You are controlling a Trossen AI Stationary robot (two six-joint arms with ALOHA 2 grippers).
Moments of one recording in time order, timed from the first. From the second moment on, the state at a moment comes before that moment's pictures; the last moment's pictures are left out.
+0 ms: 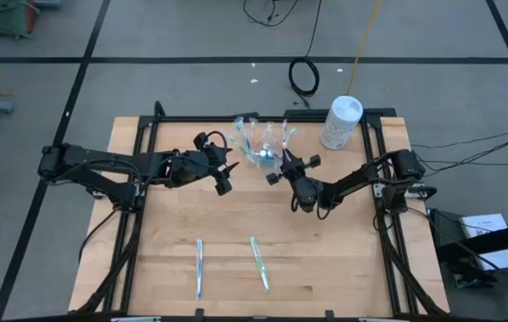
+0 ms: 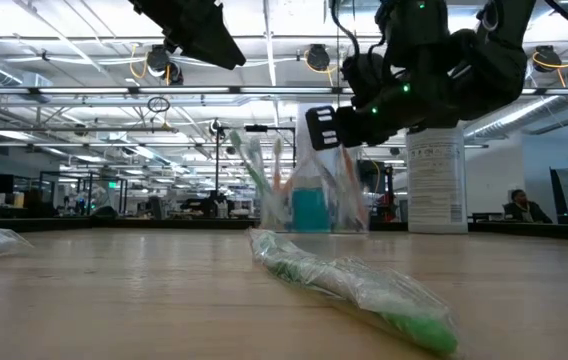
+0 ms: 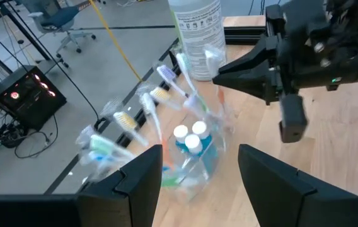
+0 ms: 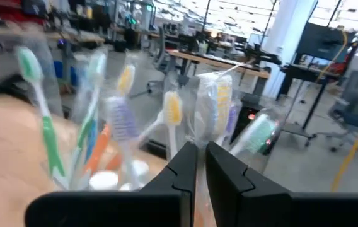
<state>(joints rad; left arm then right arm) -0.02 1.26 0.99 -0.23 -0.55 -0.01 0.05 1.86 0.72 1.12 1.28 -0.15</state>
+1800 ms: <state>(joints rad) -0.02 1.26 0.99 -0.23 -0.47 -0.08 0.01 1.70 0.72 0.91 0.87 -0.05</state>
